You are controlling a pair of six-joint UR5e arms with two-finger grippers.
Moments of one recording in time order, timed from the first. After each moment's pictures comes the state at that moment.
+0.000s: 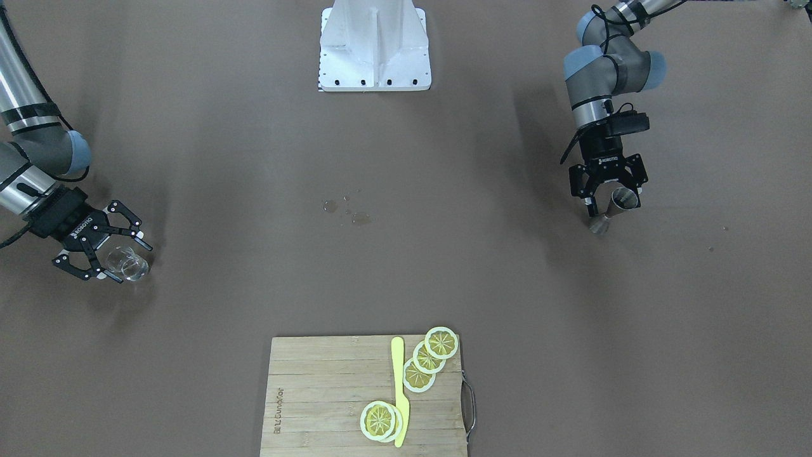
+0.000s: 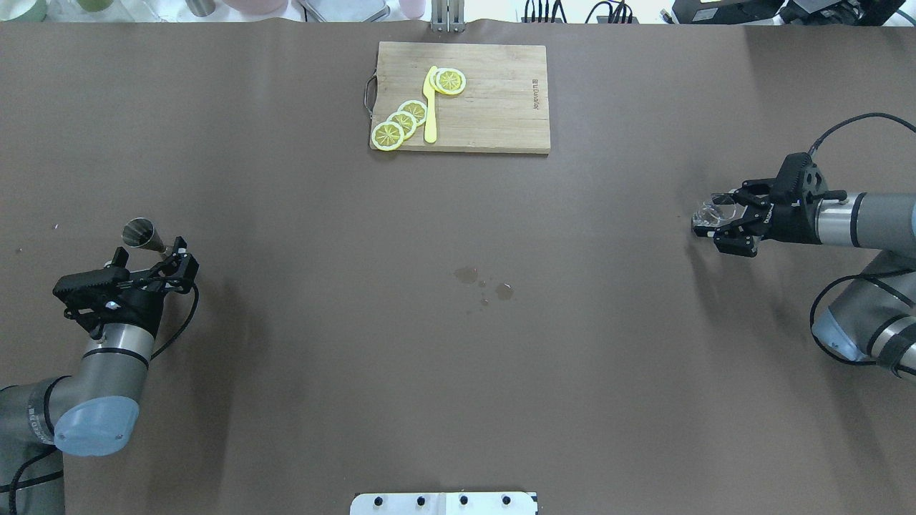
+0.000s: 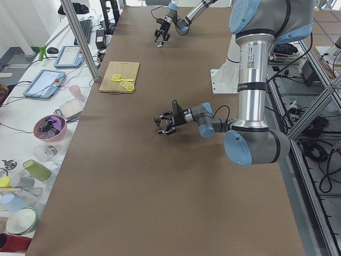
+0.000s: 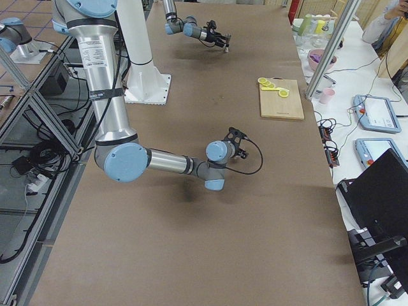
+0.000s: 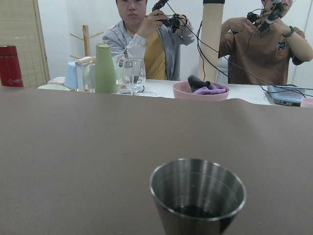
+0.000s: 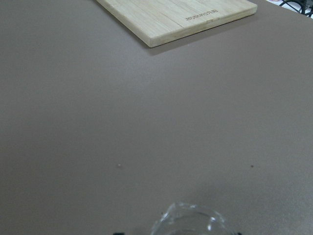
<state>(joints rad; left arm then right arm) -0.27 -1.54 -1.64 -2.32 -0.54 -1.57 0.88 -1.39 1.10 0.14 2.04 0.33</state>
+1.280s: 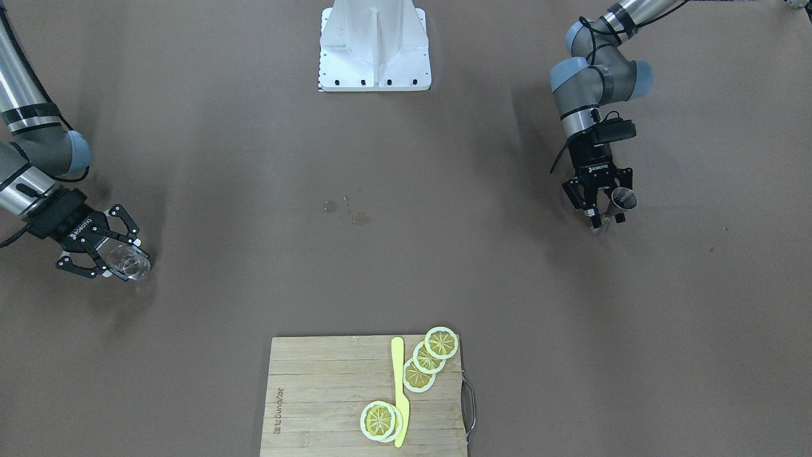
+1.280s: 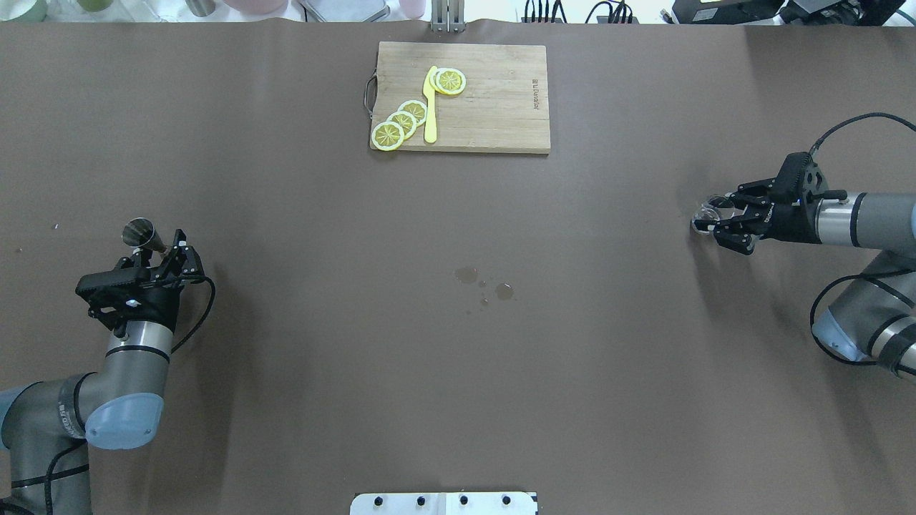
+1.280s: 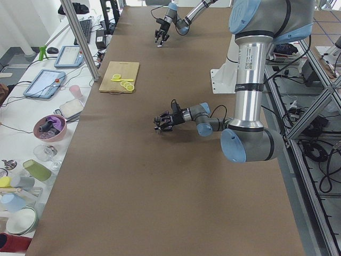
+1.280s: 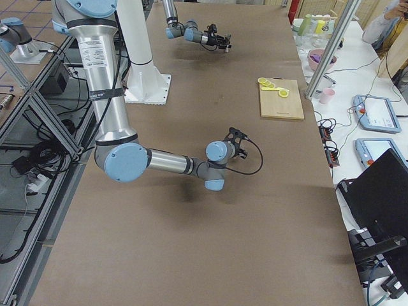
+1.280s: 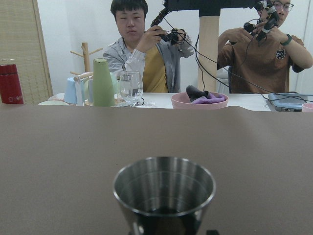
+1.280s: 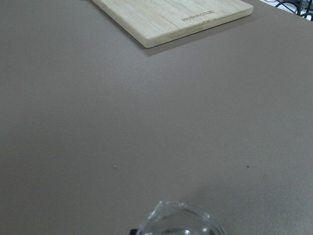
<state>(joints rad) -0.27 -1.60 -1.58 -2.29 -0.48 -1.56 0.88 -1.39 1.11 0.14 2.02 0.33</state>
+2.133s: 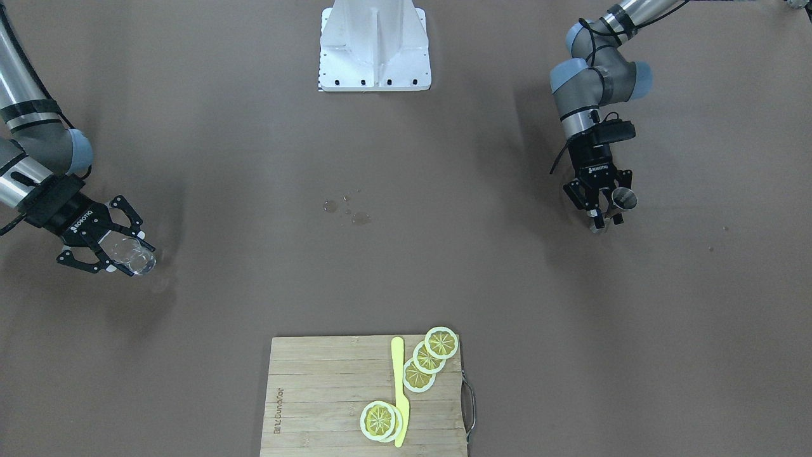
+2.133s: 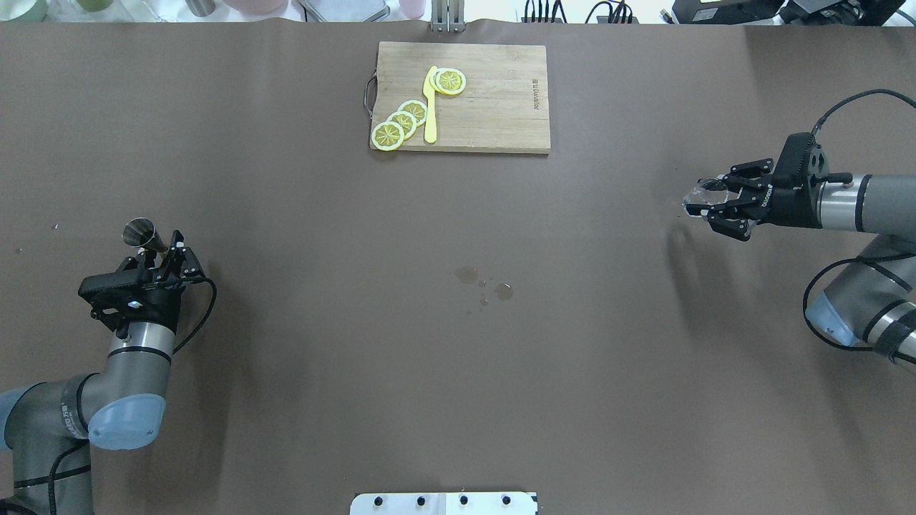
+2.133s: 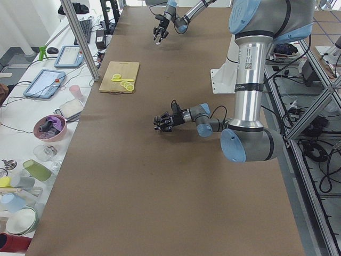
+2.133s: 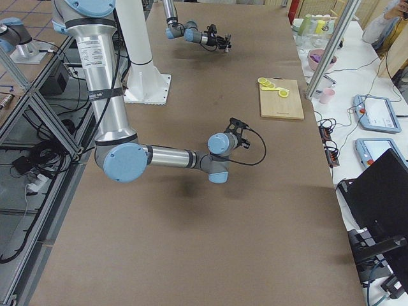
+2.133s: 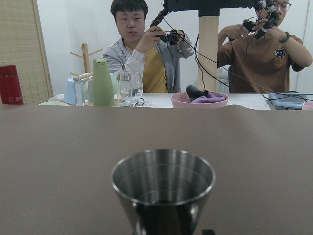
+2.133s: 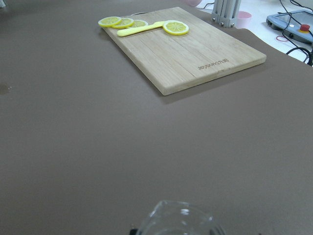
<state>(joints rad) -0.27 -1.60 -1.57 -2.30 -0.48 -1.57 0.92 -1.37 1.20 0.13 2.07 0.31</state>
